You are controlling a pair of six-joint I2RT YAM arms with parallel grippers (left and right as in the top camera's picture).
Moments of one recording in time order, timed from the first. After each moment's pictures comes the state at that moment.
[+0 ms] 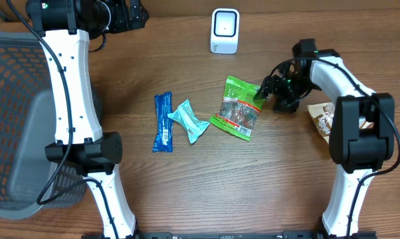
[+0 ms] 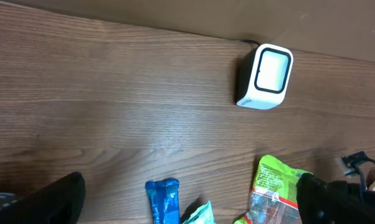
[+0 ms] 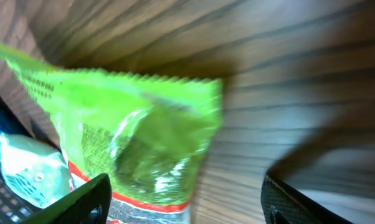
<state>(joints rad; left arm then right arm) 0.05 2.23 2.78 -1.49 0.27 -0.16 0.10 2.20 1.60 -0.94 -0.55 0.34</state>
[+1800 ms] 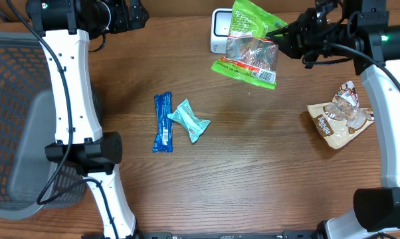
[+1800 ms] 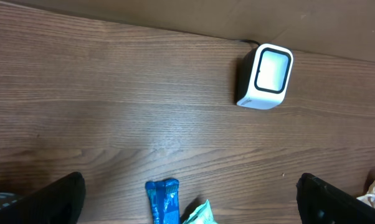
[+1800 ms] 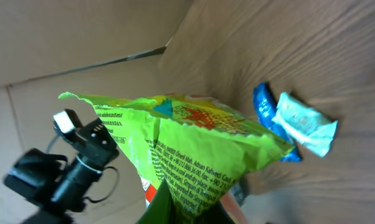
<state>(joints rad) 0.05 2.23 2.78 -1.49 0.27 -0.16 0.08 1.73 1.90 -0.99 -0.83 1.04</state>
